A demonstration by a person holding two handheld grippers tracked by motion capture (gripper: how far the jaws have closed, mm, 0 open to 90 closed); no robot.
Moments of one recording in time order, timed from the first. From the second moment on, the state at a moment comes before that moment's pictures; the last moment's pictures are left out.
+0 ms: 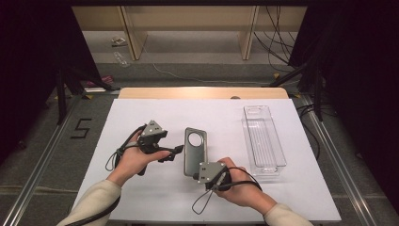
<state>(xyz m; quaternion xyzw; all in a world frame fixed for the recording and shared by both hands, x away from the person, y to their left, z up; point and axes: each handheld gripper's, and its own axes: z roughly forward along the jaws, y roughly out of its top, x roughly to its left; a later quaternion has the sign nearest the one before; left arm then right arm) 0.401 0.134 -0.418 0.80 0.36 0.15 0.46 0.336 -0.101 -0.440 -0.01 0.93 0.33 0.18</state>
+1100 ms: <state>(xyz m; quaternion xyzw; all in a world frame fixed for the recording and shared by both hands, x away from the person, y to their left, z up) 0.428 0.109 -0.422 0.78 0.43 0.11 0.44 0.333 -0.096 -0.440 -0.02 0.93 0.33 0.18</state>
